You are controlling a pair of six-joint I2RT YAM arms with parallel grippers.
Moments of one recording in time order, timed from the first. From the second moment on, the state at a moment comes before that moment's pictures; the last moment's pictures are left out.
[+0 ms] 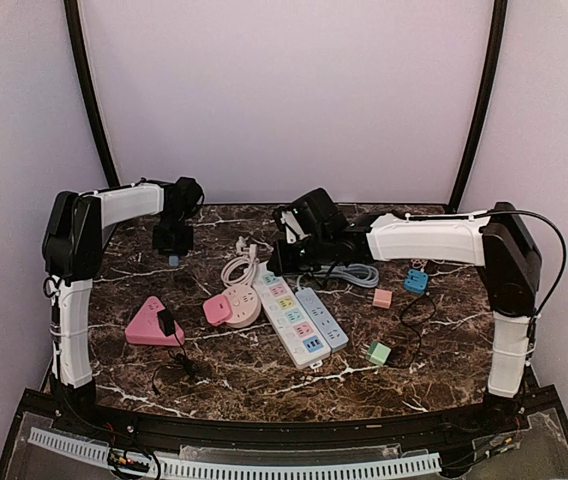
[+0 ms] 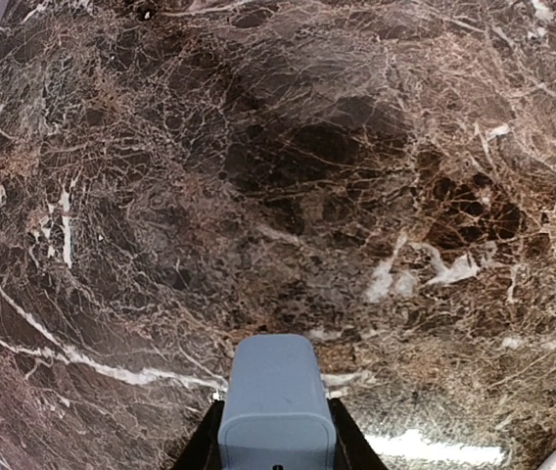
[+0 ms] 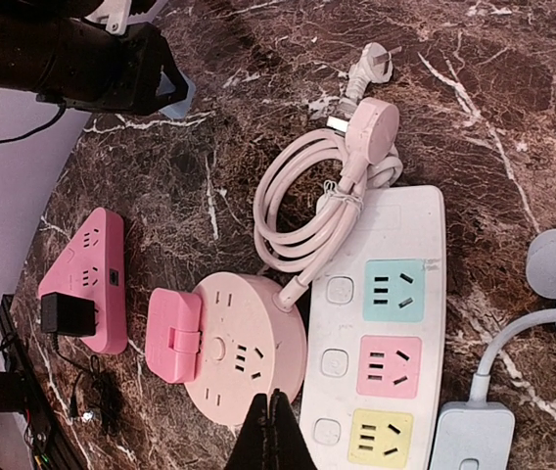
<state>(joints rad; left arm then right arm) -0.31 2.17 1.77 -0.93 -0.36 -0.47 0.89 1.97 1.51 -0.26 -0.14 0.53</state>
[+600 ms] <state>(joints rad) -0.31 2.19 1.80 -0.96 -0.29 -0.46 0.89 1.98 1.53 -0.28 -0.16 0.50</state>
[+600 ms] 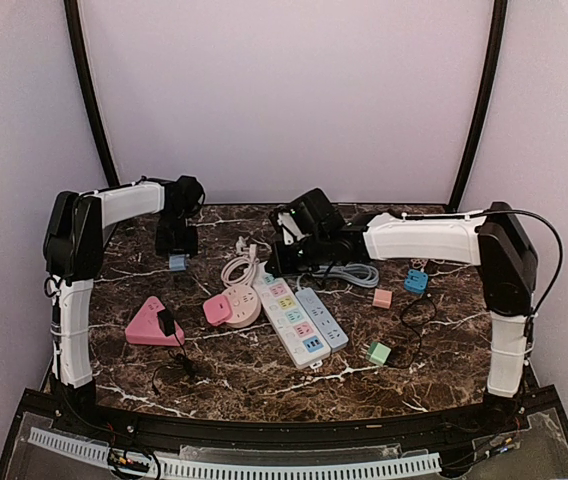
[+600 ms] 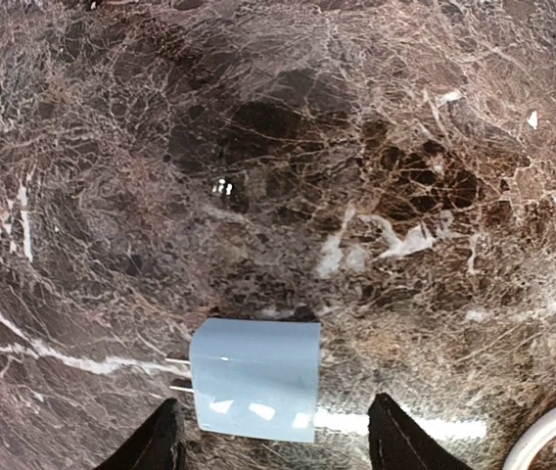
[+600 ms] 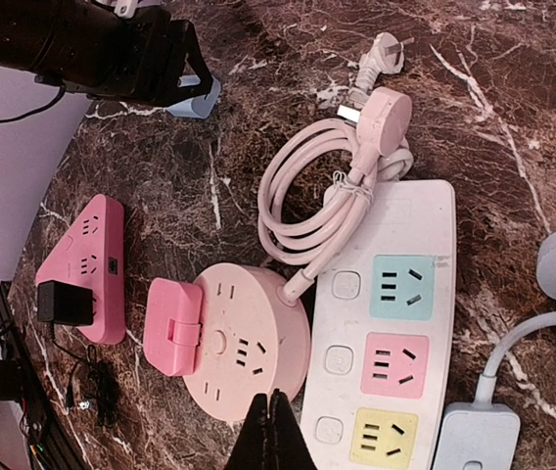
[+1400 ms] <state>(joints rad) -0.44 1.67 1.31 -0.76 0.09 -0.59 0.95 2.25 1.79 -0.43 -0.15 0.45</state>
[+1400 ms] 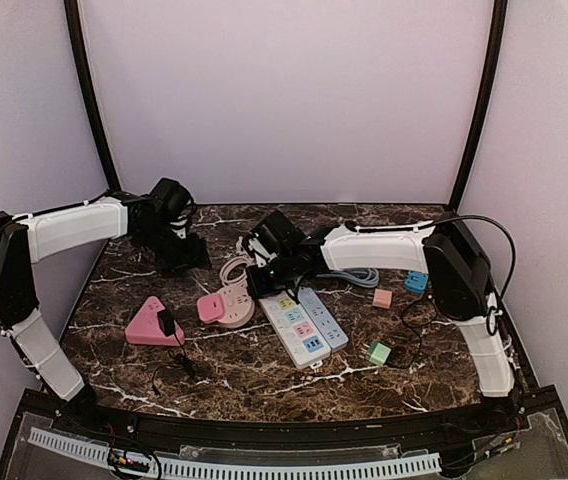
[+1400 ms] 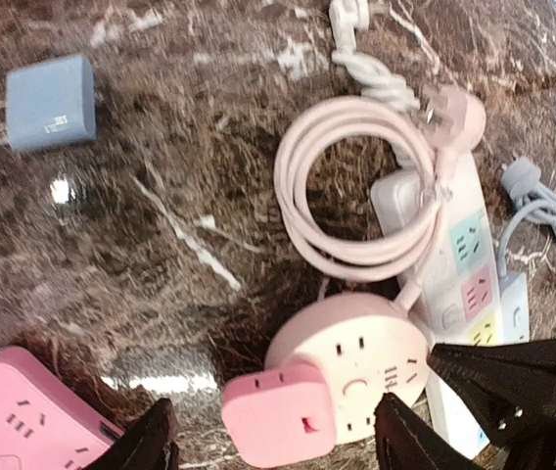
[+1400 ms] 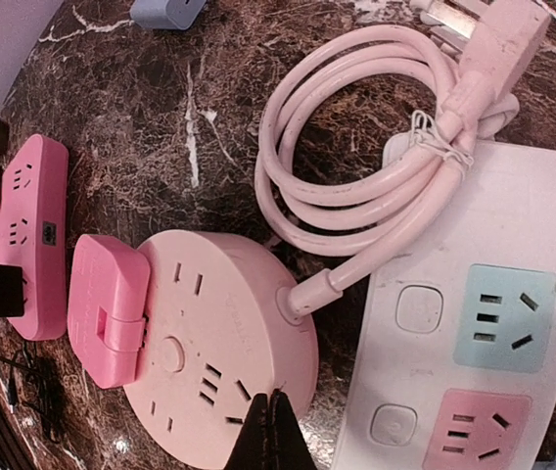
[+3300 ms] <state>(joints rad) -0.32 1.65 0.98 -0.43 0.39 -0.63 0.89 2.29 1.82 -0.43 -0.09 0.37</state>
